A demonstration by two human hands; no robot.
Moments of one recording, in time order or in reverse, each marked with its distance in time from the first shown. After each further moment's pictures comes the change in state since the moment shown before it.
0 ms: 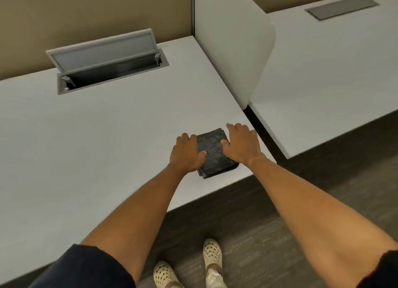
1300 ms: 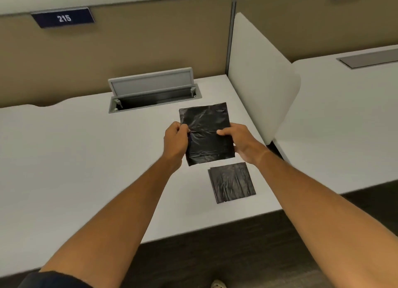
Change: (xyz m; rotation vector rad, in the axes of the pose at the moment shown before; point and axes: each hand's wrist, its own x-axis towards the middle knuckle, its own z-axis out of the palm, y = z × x) left_hand -0.003 -0.009 -0.121 -1.009 0.606 -0.265; right_hand 0.046 -0.072 -0.091 1.369 -0.273 0.038
